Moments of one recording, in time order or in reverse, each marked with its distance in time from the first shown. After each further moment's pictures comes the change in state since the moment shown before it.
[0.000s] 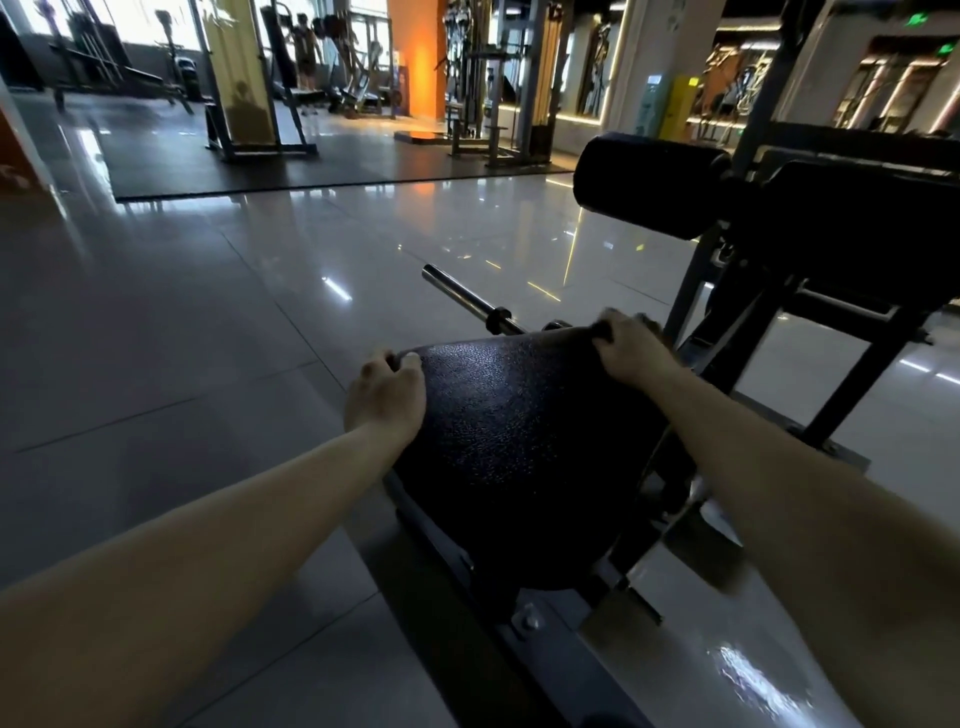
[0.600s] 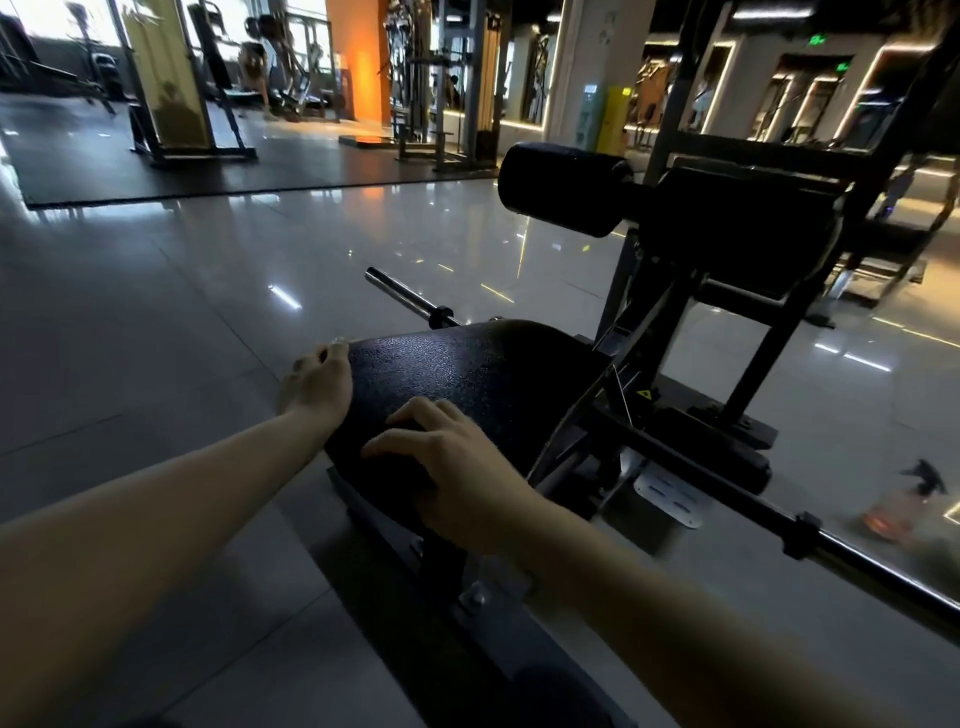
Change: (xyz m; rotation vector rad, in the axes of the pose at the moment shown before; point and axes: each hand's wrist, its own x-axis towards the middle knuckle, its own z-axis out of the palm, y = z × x) left_hand 0.005 -0.005 0.003 0.069 -0.069 0.007; right_hand -0.217 -0.100 -0.029 0.396 -0.038 -0.707
